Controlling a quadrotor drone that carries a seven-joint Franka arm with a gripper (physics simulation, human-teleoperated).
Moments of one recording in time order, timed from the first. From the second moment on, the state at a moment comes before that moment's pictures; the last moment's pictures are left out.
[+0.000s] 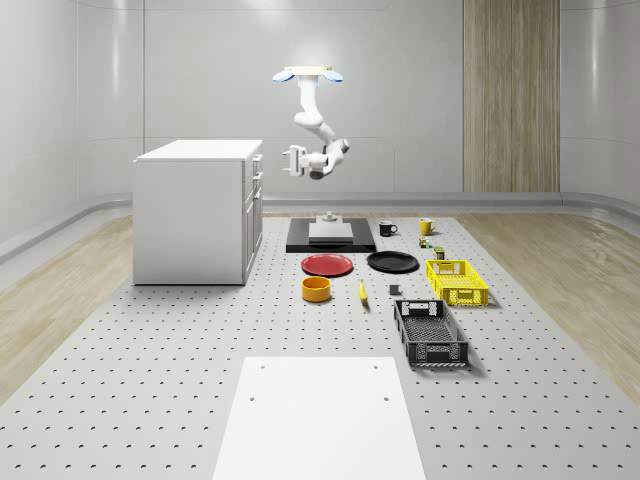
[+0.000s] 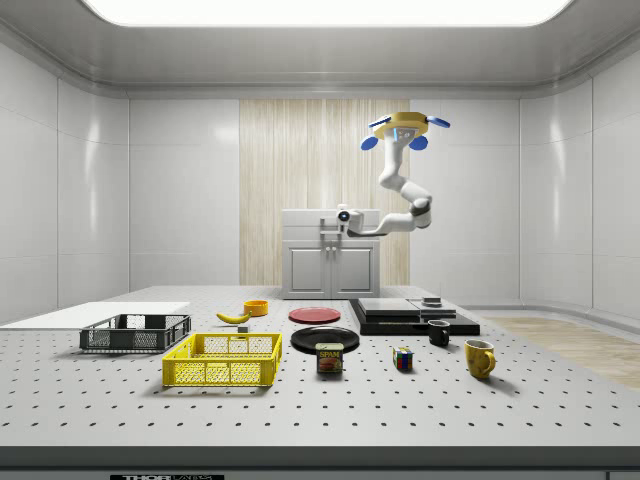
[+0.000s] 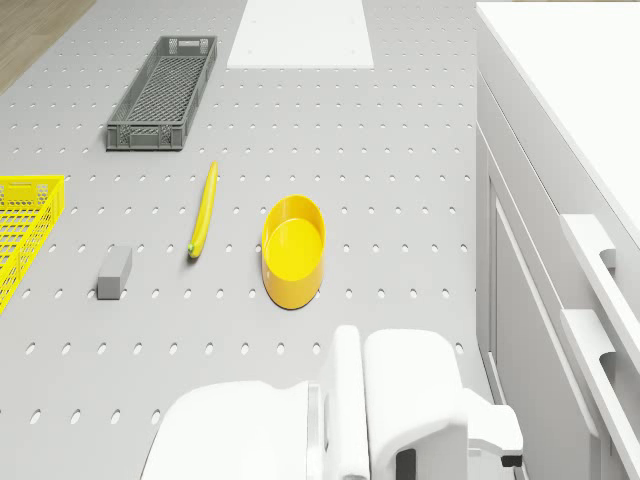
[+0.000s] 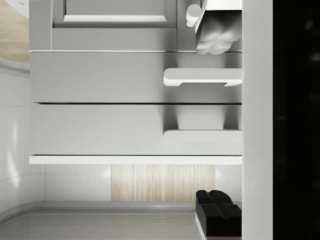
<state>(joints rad) 0.87 -0.96 -0.70 -2.55 1.08 2.06 0.63</state>
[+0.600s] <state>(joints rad) 0.95 -0.85 -0.63 -2.53 1.24 2.16 0.55</state>
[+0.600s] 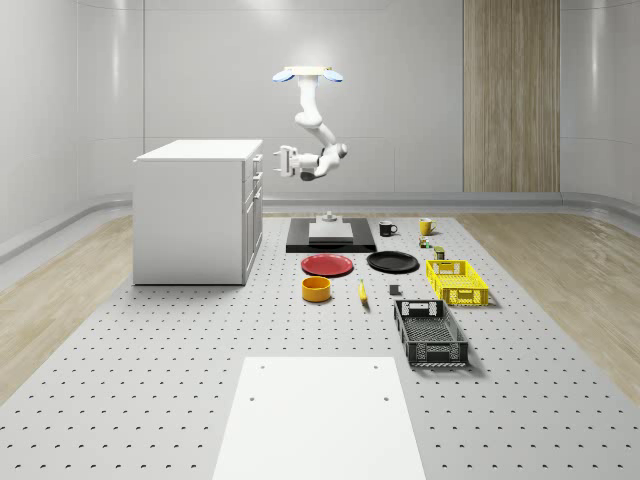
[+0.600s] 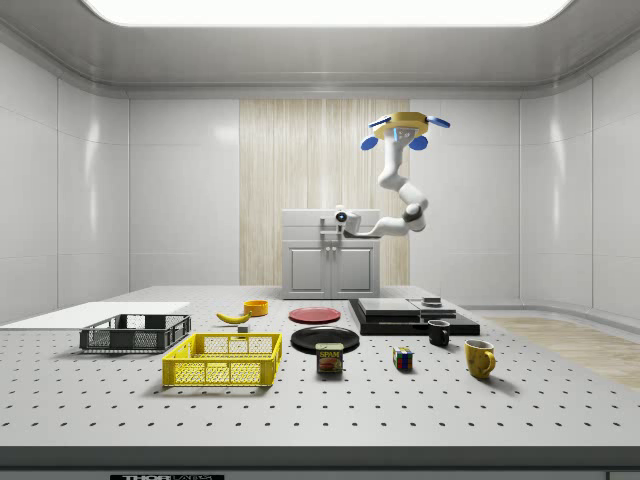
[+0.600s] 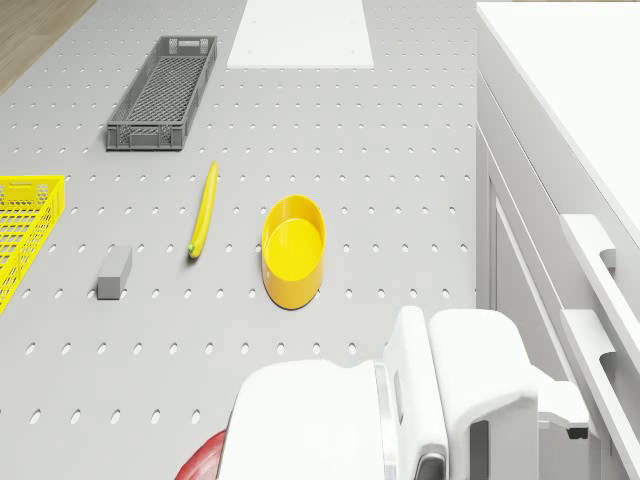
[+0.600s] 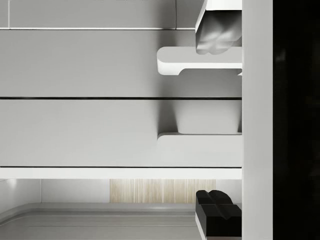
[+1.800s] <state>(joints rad) 0.94 -0.70 -0.50 -2.50 1.44 2.17 0.45</state>
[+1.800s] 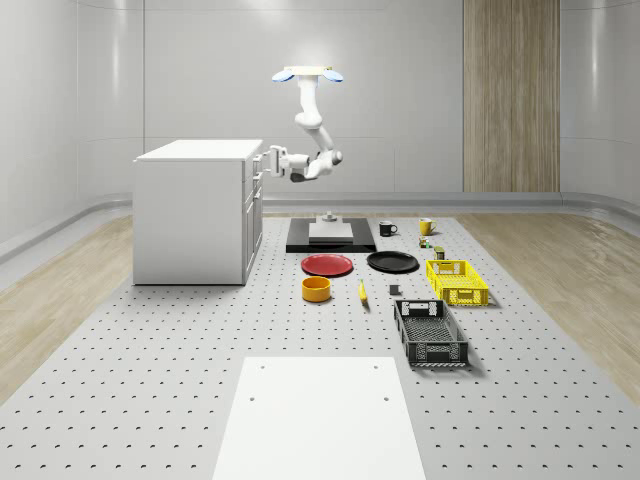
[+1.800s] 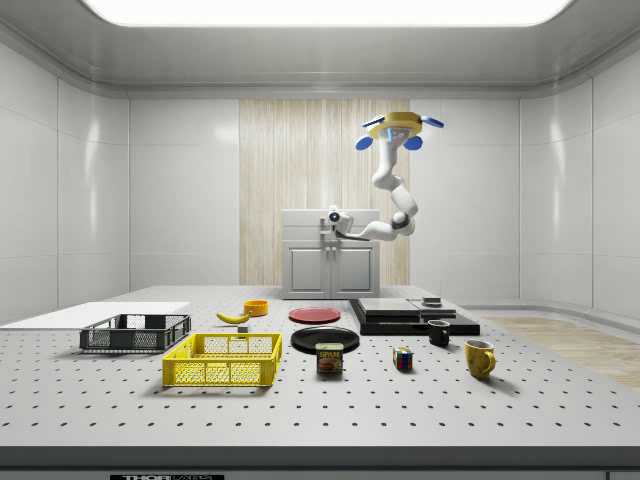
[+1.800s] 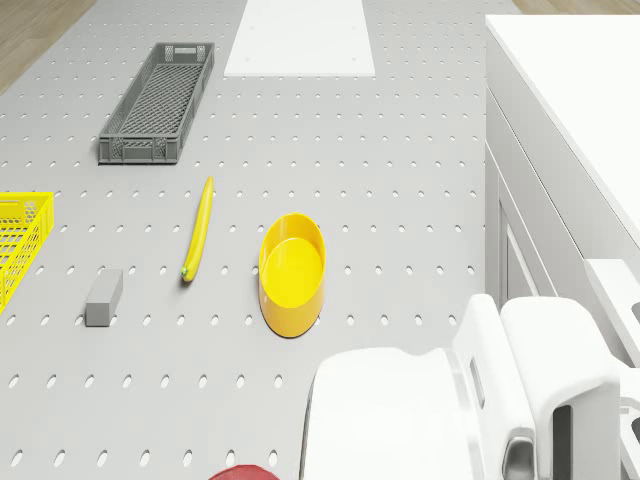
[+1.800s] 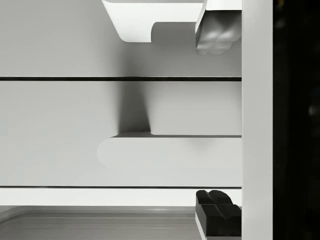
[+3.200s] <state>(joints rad) 0.80 -0.59 -0.35 -2.48 1.59 2.11 0.34</state>
